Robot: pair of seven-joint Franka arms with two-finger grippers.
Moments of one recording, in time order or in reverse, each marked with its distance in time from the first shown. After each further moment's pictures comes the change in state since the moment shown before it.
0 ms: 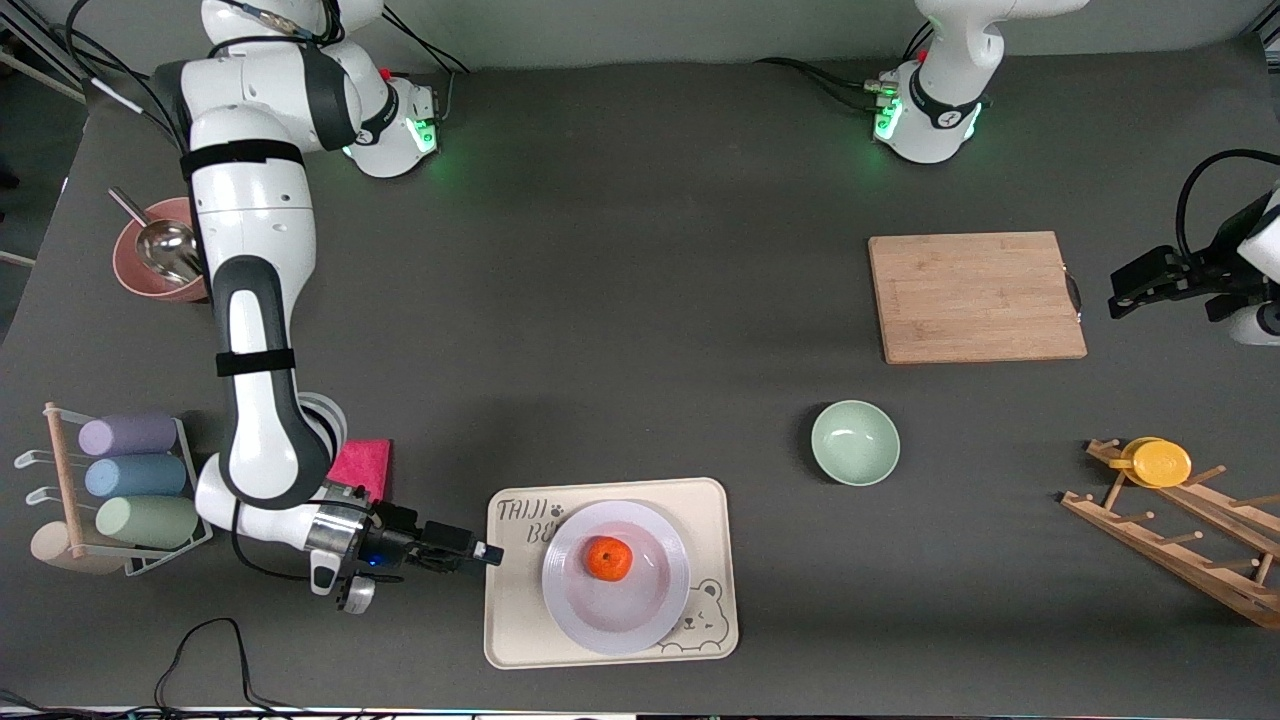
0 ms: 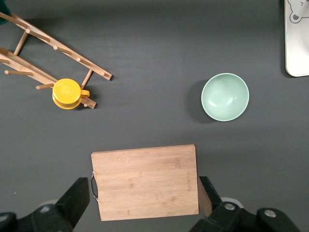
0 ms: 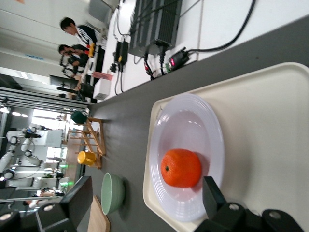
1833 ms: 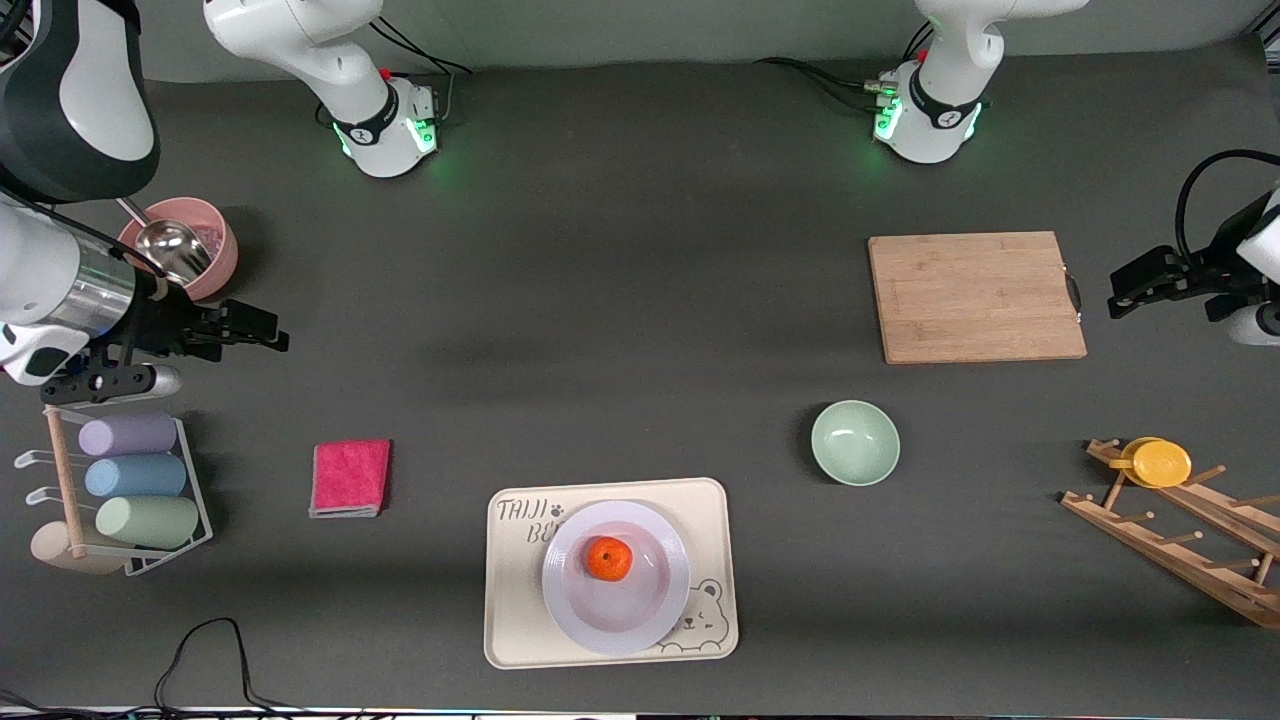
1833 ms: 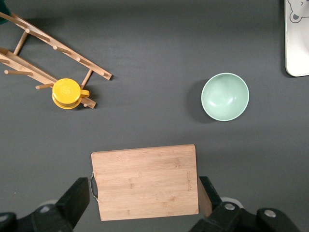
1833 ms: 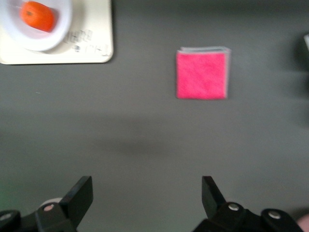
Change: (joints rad) left arm 0.000 0.000 0.000 -0.001 0.000 0.000 0.000; right arm 0.033 -0.839 -0.074 -0.470 -1.319 -0.390 0.590
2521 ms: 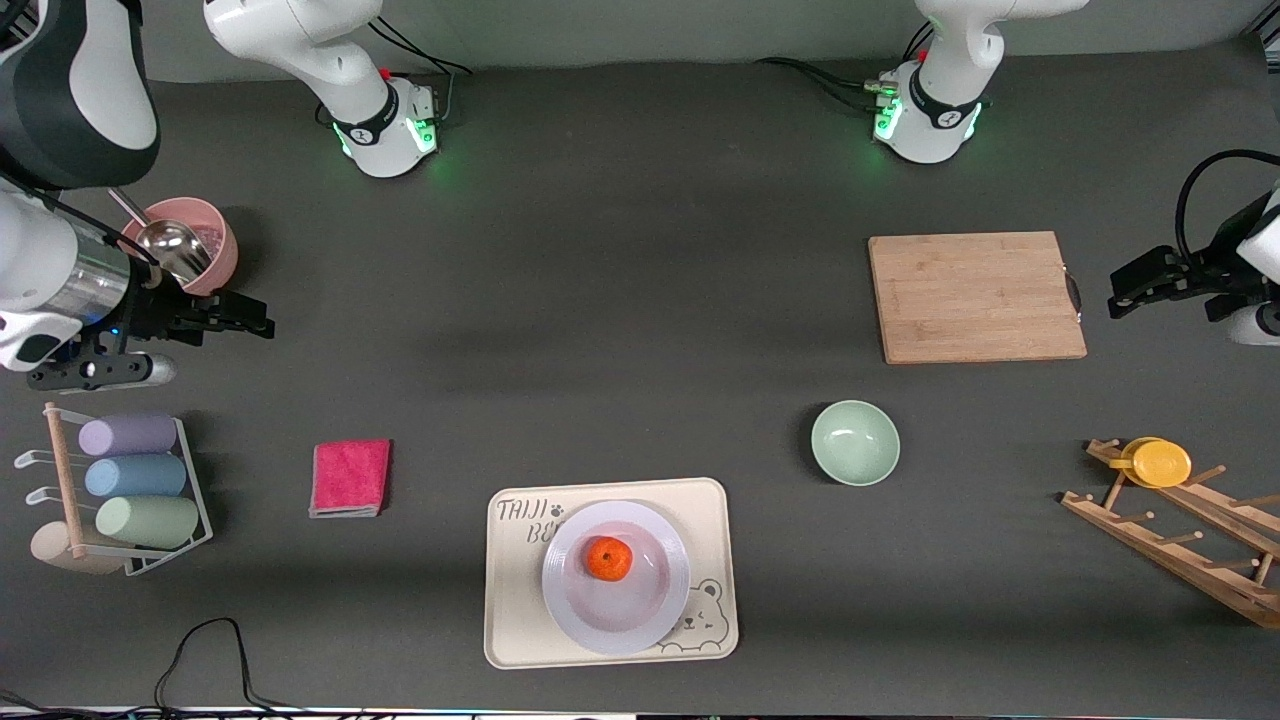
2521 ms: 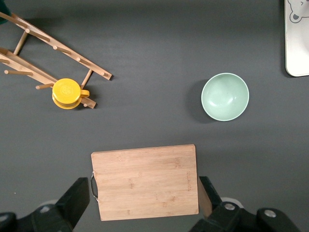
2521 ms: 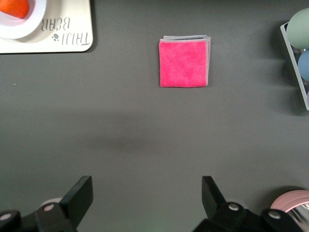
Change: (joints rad) left arm 0.000 0.000 0.000 0.000 0.000 0.000 0.000; right arm 0.023 -0.037 -0.004 -0.001 -0.065 -0.035 0.021
